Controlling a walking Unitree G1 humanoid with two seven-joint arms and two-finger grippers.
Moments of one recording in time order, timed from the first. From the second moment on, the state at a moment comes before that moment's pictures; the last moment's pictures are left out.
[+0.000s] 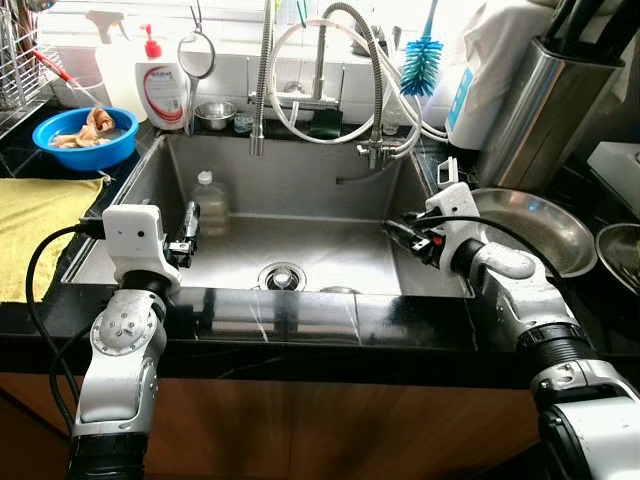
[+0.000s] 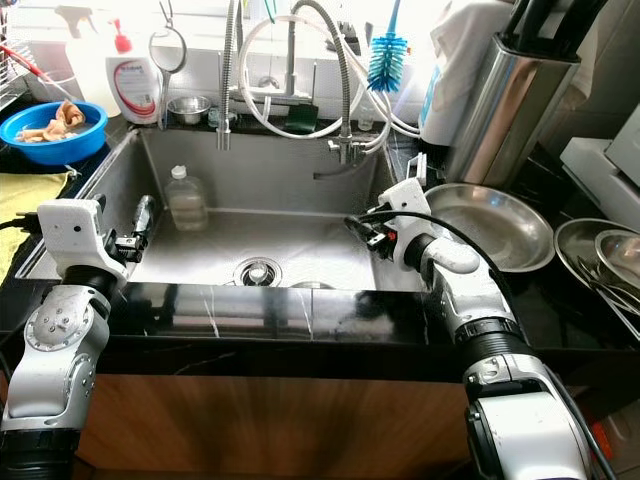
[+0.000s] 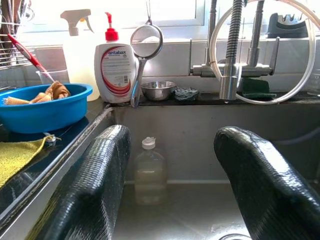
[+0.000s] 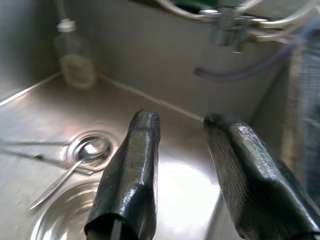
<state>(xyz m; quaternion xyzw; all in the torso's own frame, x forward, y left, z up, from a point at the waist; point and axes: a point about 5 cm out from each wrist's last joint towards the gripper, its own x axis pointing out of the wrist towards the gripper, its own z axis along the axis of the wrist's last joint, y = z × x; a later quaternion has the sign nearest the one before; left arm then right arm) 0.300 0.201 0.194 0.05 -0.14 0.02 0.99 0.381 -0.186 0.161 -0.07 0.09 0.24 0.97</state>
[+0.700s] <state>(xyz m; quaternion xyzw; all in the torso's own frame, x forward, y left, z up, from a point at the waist) 0.299 0.201 0.191 0.05 -0.14 0.01 0.99 0.357 -0.196 0.201 -0.06 -0.03 0.01 1.00</state>
